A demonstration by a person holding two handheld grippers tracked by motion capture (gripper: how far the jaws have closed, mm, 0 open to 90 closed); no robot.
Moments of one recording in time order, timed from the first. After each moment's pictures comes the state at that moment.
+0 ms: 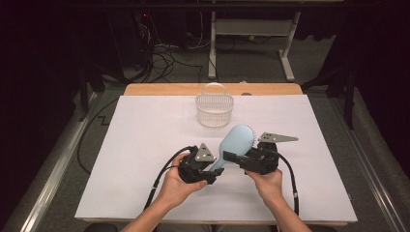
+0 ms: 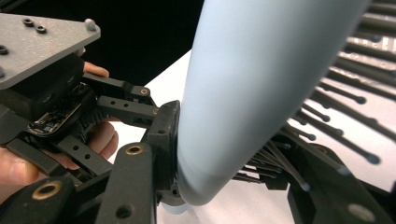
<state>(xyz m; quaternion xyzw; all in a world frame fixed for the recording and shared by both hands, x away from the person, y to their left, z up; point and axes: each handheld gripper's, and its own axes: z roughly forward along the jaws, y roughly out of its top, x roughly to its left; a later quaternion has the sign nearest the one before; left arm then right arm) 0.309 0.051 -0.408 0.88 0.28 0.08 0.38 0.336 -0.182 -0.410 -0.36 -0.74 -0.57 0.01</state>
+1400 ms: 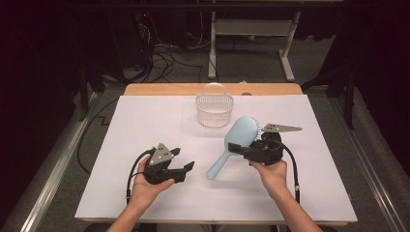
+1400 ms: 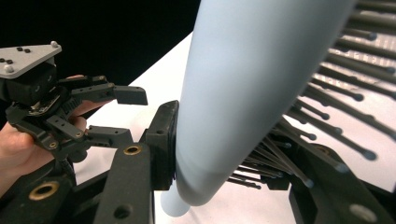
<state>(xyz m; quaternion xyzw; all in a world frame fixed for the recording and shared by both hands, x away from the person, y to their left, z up) 0.304 0.141 -0.429 0.80 0.36 0.16 0.45 0.355 -0.193 -0.397 -0.39 -0.74 -0.55 0.00</state>
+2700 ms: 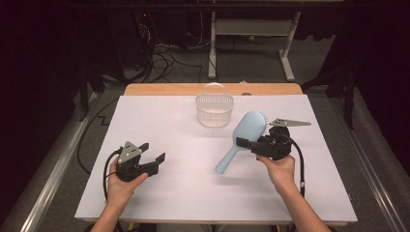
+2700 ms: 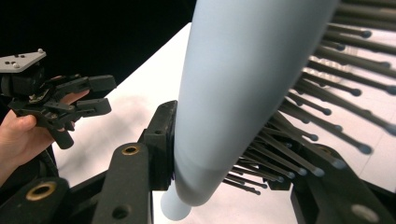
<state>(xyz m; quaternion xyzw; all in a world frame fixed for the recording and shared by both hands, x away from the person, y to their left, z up) 0.307 0.212 -0.442 0.74 0.44 0.22 0.46 0.363 -0.211 -0.386 -0.41 -0.74 -0.53 -0.02</state>
